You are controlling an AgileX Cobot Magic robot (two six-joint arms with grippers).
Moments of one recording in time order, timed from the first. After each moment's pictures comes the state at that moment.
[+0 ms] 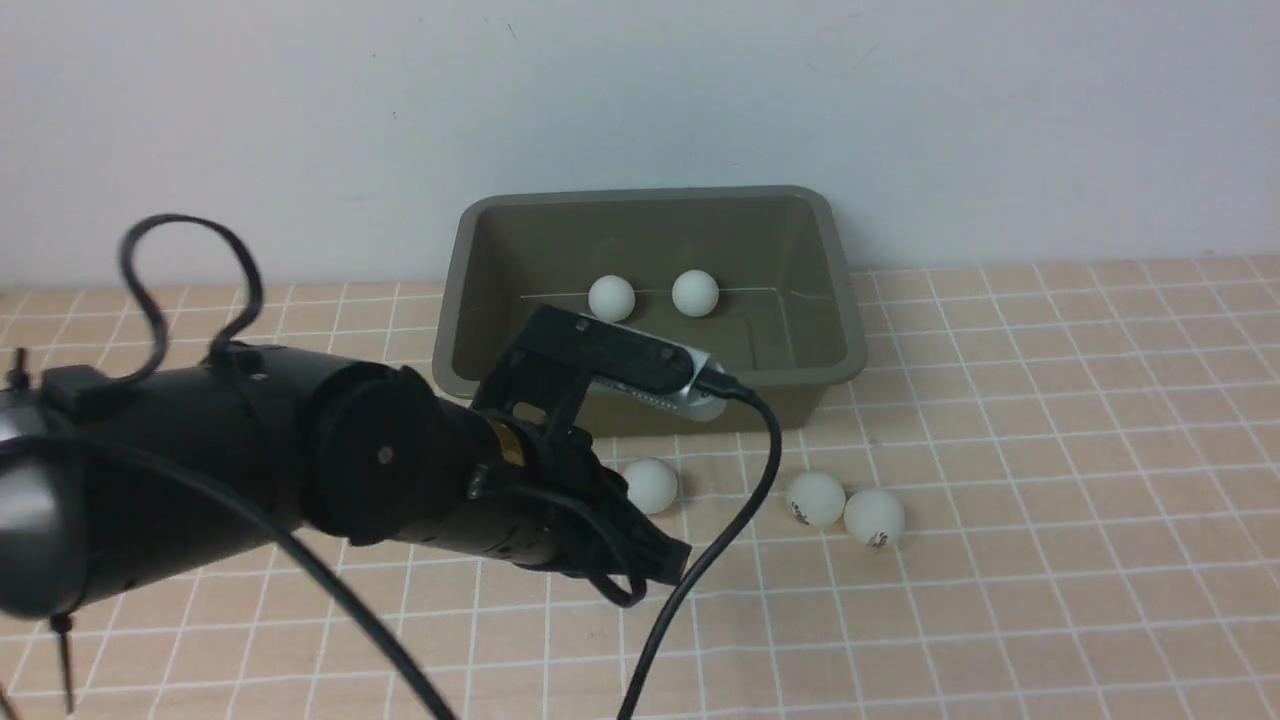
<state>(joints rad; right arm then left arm) -0.03 0.00 -0.47 0.23 0.99 -0.18 -0.62 1.58 -0.95 -0.33 0.36 0.13</state>
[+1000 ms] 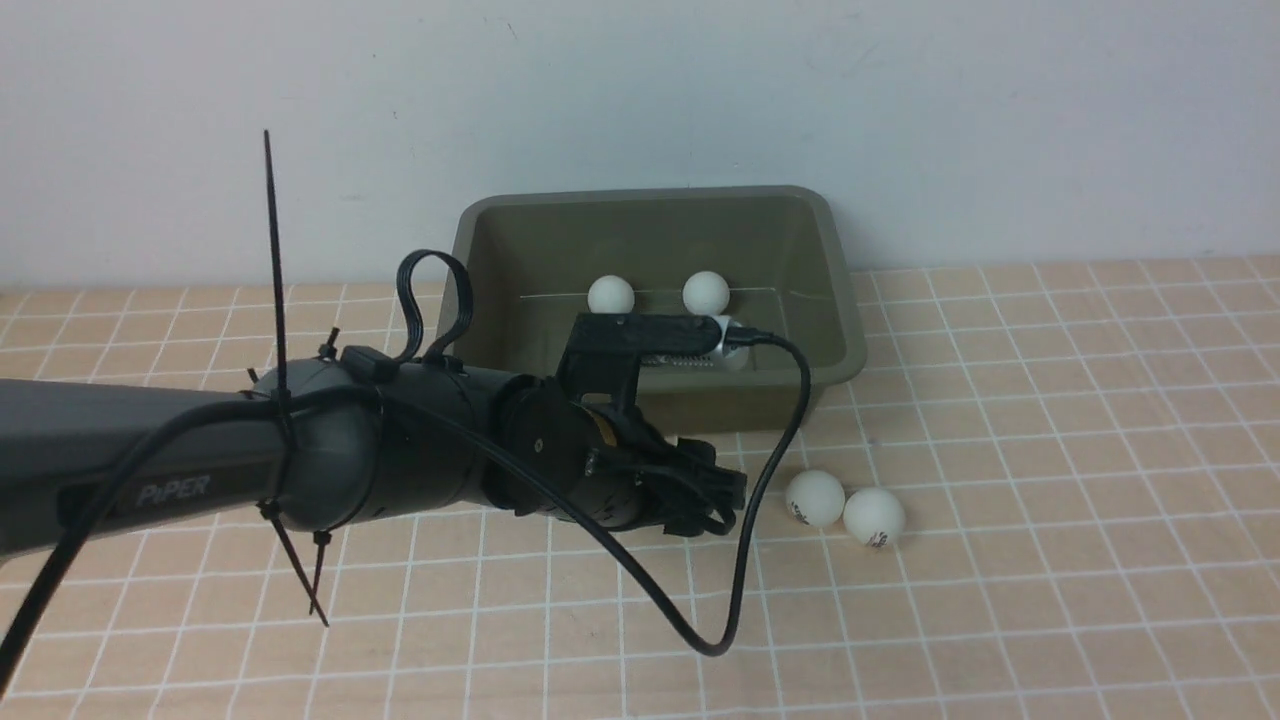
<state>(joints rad) -0.03 0.00 -0.47 0.23 0.99 -0.20 -0.61 1.85 -1.07 -0.33 0.20 -0.09</state>
